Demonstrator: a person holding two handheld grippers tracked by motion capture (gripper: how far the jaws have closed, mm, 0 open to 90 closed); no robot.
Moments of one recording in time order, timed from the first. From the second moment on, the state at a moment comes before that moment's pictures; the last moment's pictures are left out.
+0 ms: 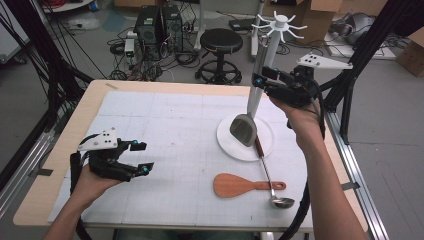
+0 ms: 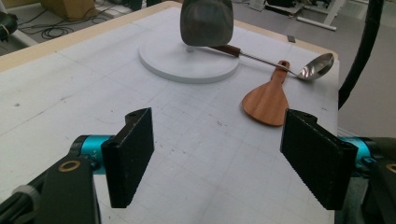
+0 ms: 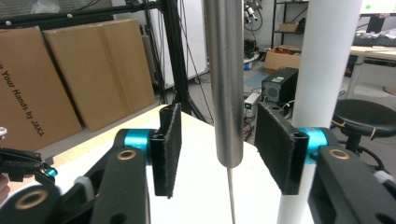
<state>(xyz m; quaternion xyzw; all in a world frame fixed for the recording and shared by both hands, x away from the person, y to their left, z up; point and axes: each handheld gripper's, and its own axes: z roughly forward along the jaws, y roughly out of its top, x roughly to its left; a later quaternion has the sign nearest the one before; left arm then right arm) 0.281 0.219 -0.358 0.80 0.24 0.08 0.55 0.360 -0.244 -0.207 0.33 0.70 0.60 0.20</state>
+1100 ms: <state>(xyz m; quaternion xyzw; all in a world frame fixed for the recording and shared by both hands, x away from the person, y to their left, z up) 0.285 0.226 -0.363 0.80 0.25 0.08 0.55 0.341 -0.289 -0.138 0.28 0.71 0.60 0.24</state>
